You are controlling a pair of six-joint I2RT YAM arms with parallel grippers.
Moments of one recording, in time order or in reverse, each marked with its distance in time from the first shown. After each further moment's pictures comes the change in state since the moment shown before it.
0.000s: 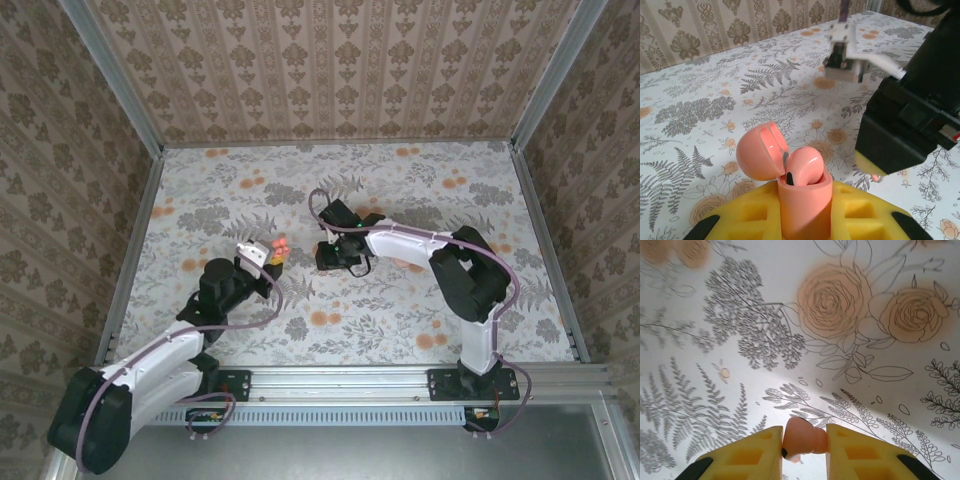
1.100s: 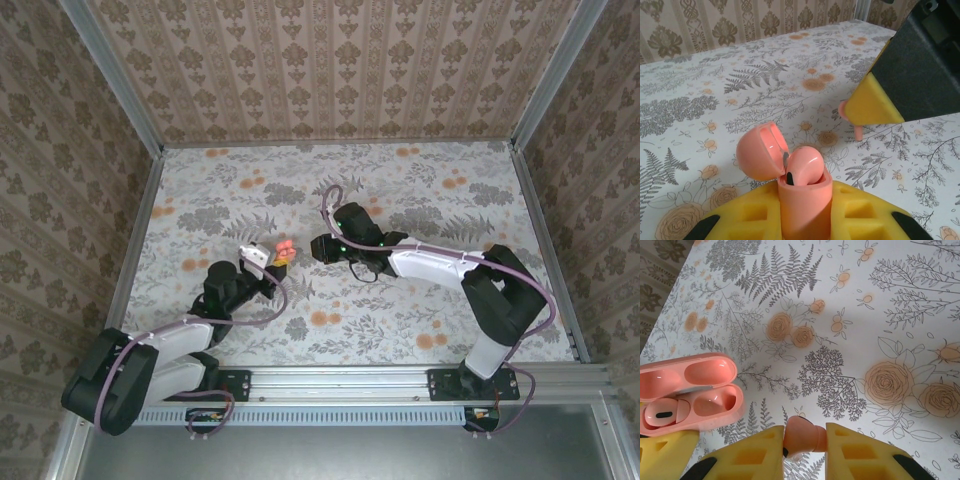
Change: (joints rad) left arm 0.026 0.229 -0.072 0.347 0.093 -0.041; right arm 0.024 -0.219 -0.260 0.470 0.021 -0.031
